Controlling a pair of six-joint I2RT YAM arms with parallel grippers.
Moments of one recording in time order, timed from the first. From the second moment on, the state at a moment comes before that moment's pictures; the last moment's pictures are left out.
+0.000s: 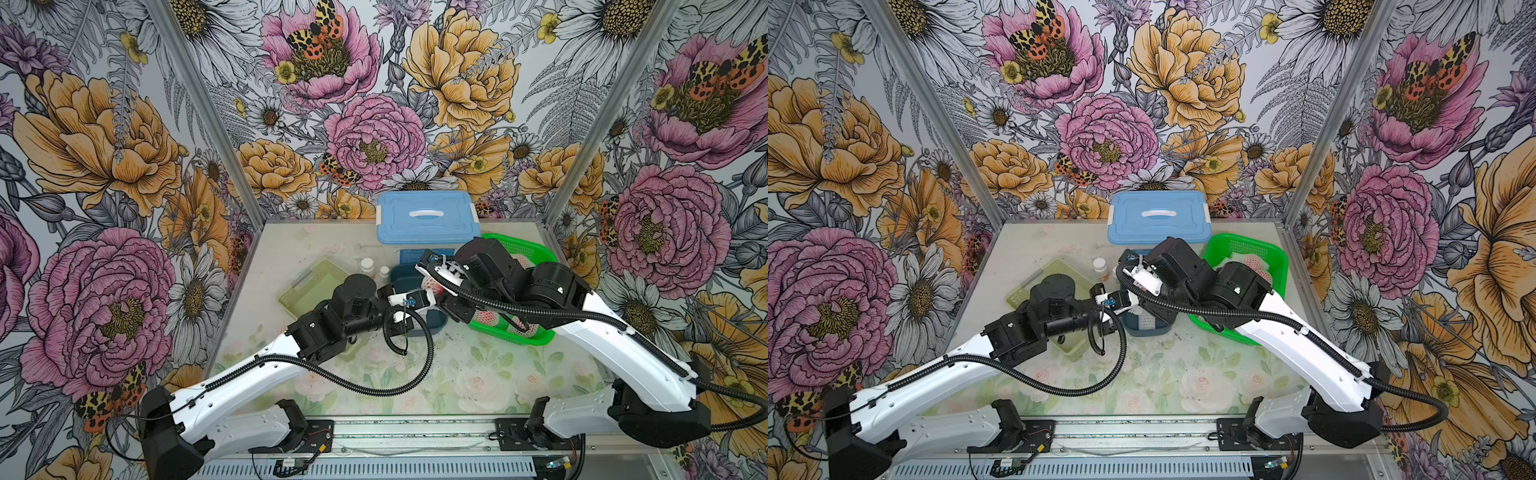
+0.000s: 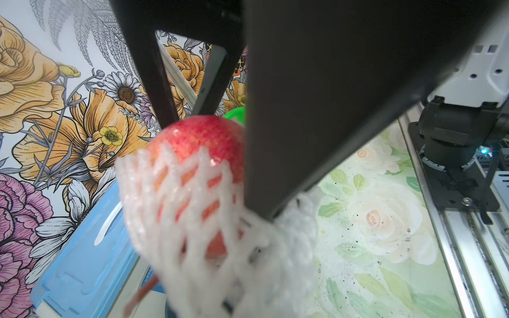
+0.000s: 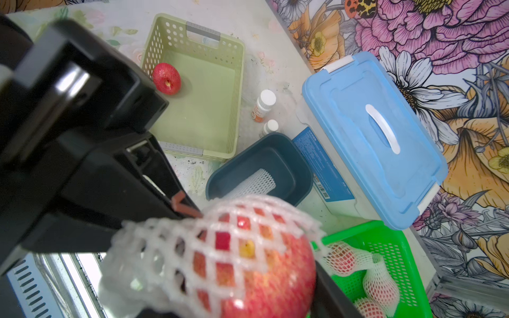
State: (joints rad) left arm -0.92 1.08 0.96 -0.20 0.20 0.51; right arm 0.95 1.35 1.74 -1.21 0.19 -0.21
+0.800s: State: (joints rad) left arm -0.93 1.08 0.96 -0.12 0.20 0.51; right arm 0.64 1.10 1.57 -1.05 -0.22 -0.10
